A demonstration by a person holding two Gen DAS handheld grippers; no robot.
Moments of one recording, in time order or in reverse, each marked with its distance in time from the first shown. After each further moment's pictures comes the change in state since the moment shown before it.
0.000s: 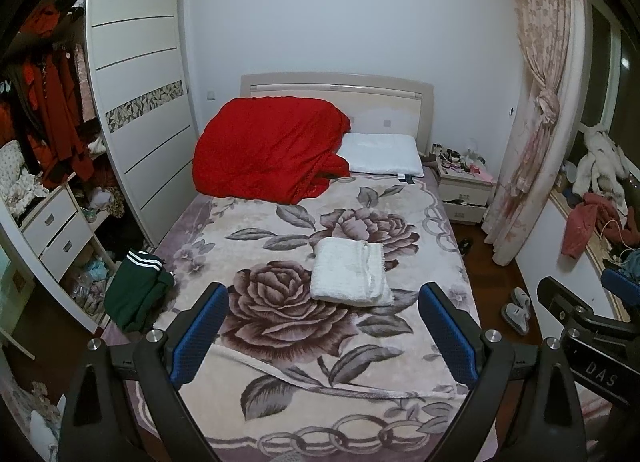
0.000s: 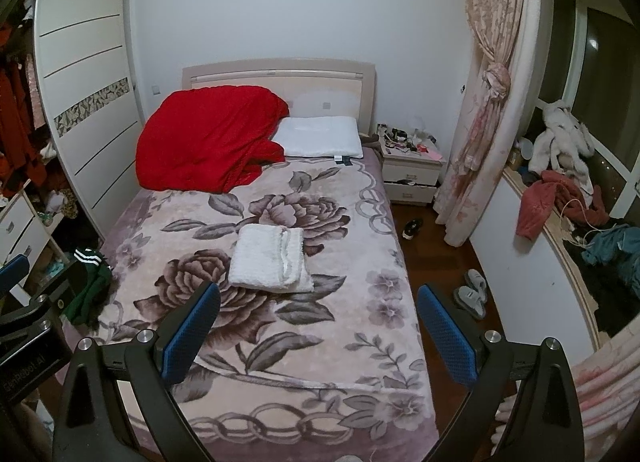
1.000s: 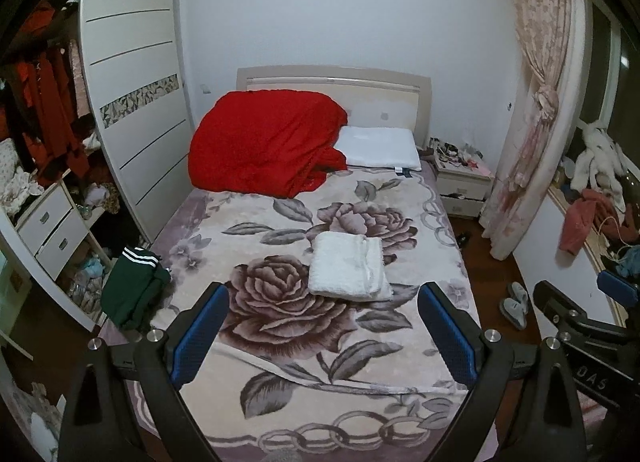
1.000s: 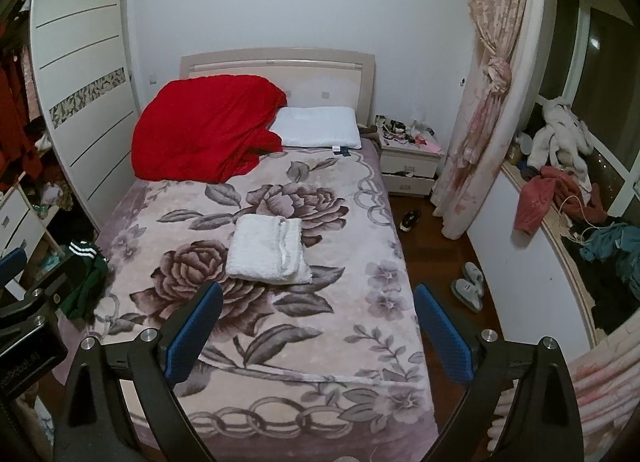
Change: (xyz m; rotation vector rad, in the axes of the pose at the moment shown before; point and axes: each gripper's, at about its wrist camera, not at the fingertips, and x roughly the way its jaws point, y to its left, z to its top) left arm 0.010 0.005 -0.003 0.002 0.024 -0.006; right arm 0.007 0.016 -0.006 -0.007 0.026 -0.022
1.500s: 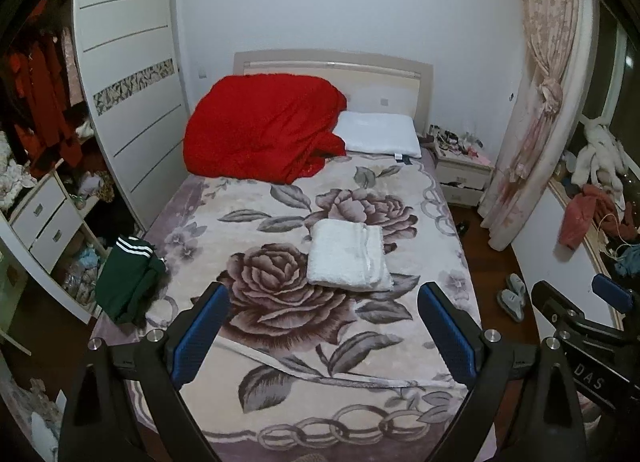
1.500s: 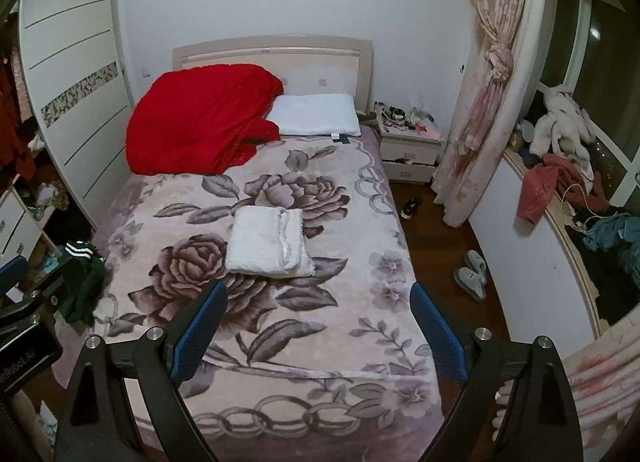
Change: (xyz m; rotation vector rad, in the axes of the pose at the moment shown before) left arm 0.023 0.010 0.009 -0.001 0.061 -0.021; right arm 0.020 0.018 0.000 0.015 0.038 -0.005
